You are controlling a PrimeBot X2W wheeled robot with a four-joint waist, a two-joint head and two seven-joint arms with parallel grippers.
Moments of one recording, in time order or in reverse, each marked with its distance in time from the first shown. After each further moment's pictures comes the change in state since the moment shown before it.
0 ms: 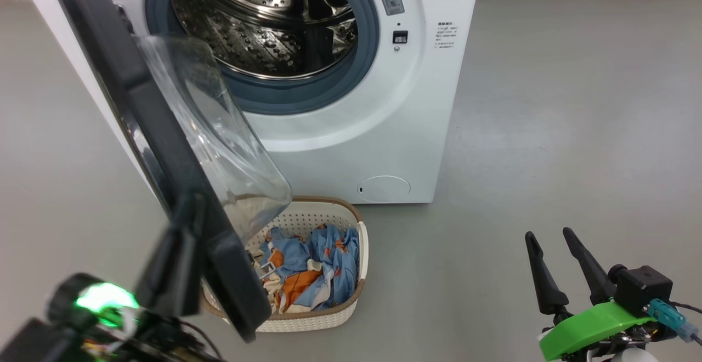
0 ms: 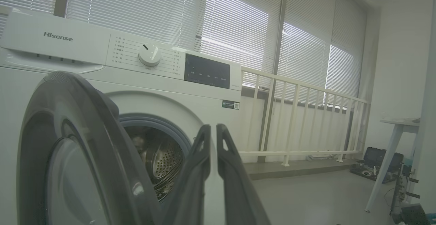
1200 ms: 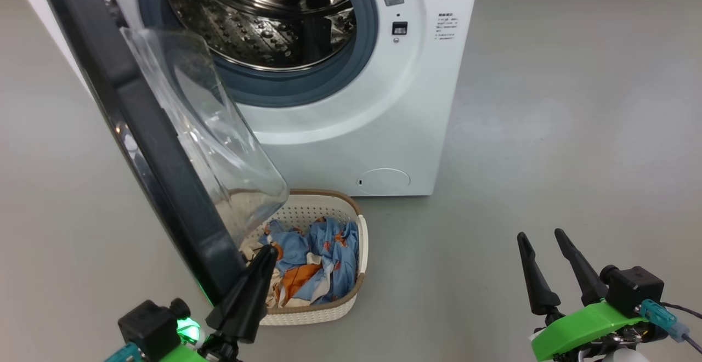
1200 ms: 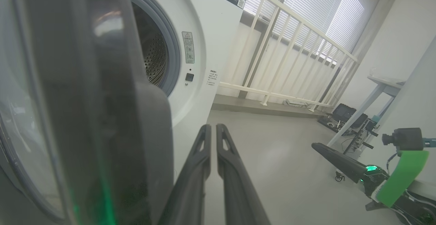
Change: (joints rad) left arm -0.060 -0.008 -0.197 0.437 -0.089 0.010 -0.036; right arm -0.004 0.025 0.004 0.007 -0.001 0.000 0.000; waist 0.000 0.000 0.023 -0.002
